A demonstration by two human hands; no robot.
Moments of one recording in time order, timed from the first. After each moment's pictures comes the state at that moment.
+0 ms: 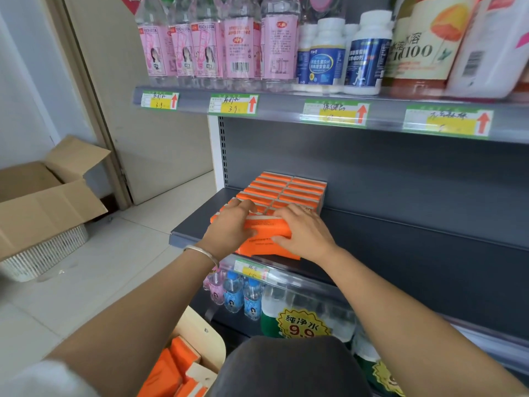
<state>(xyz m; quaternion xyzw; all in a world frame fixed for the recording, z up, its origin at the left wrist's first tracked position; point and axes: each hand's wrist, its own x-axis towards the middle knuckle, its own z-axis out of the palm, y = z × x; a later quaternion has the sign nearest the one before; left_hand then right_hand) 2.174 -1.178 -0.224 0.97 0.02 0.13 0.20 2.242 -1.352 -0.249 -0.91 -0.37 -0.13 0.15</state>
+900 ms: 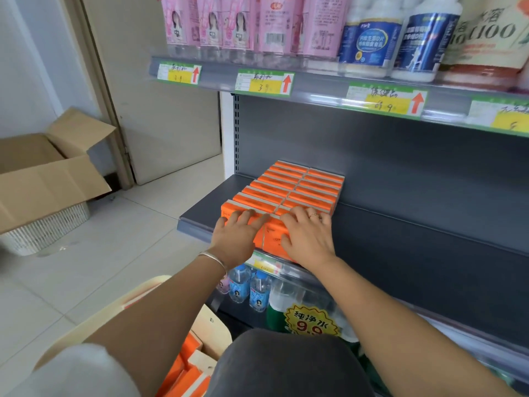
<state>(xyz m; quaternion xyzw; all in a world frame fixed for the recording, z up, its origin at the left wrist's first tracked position) 2.184 -1.150 -0.287 1.00 0.03 0.09 -0.01 2.238 -1.310 -0.284 -0.93 -0.30 -0.21 -0.01</state>
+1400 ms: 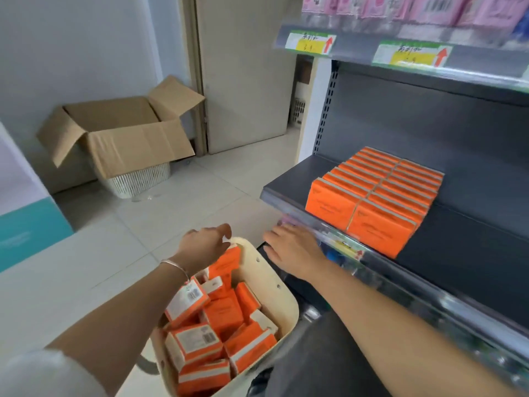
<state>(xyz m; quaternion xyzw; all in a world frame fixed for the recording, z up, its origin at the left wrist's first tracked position) 2.024 -0.989 -0.339 0.97 0.21 0.01 0.08 2.141 -1.167 -0.335 -0.81 -0.57 -0.13 0.04</state>
